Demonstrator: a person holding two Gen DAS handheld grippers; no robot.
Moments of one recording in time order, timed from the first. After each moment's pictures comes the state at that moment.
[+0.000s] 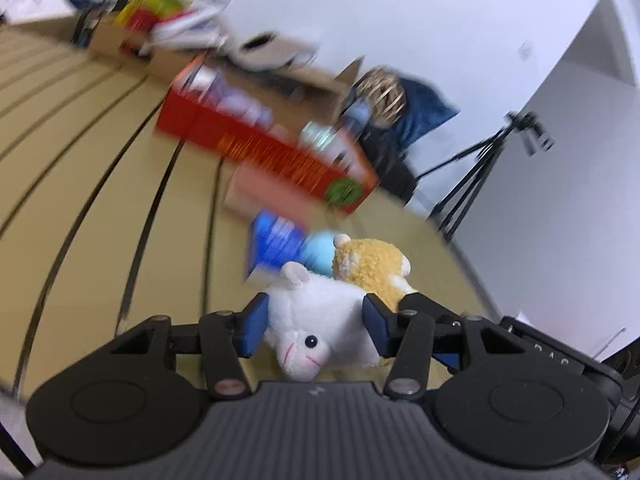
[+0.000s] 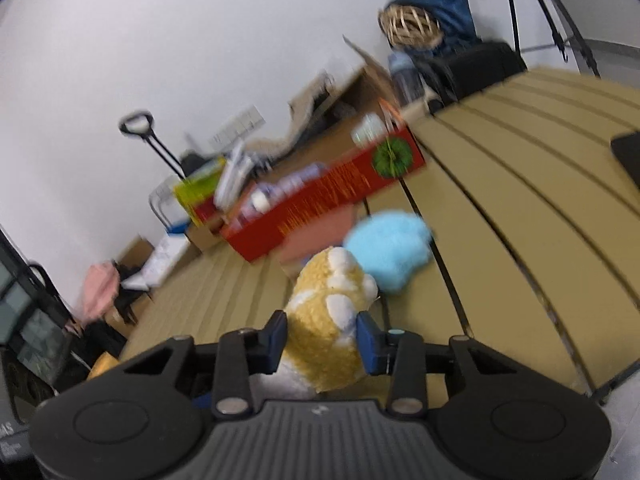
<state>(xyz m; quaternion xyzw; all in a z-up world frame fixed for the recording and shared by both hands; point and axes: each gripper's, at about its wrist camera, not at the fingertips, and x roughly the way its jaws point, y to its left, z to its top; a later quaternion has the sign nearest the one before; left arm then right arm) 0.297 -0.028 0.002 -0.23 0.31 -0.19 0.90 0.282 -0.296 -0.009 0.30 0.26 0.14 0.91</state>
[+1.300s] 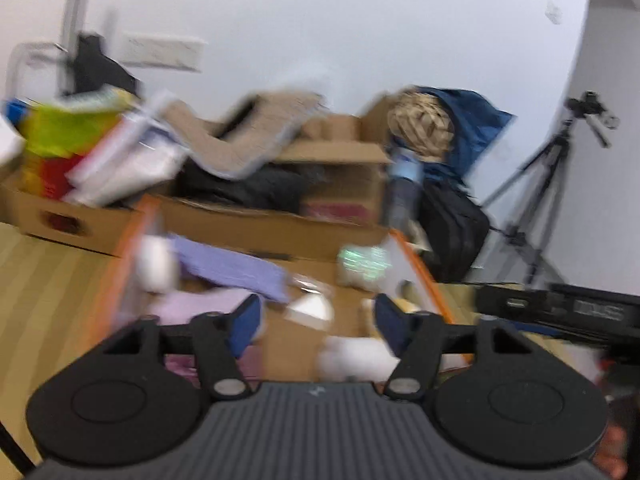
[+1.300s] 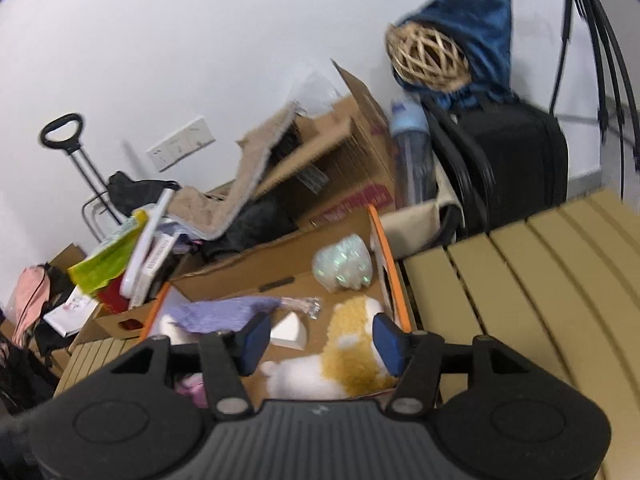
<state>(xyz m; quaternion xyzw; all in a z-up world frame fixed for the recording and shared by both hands) 0.566 -0.056 0.072 -0.08 0.29 -0.09 0.95 0.569 -0.330 0.070 0.18 0.31 0.09 0.93</state>
